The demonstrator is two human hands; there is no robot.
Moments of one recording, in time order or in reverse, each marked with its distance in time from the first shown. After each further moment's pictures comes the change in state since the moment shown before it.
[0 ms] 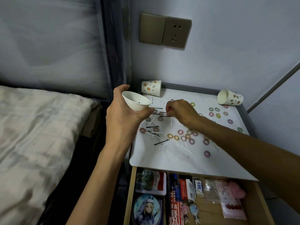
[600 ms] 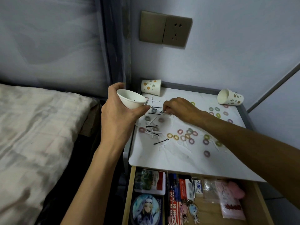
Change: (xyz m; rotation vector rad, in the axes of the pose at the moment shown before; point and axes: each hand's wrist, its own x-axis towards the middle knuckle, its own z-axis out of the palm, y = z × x) left_hand 0.002 -0.001 -0.006 0.005 0.030 -0.024; right_hand 0.012 0.010 -0.004 -0.151 -0.044 -0.254
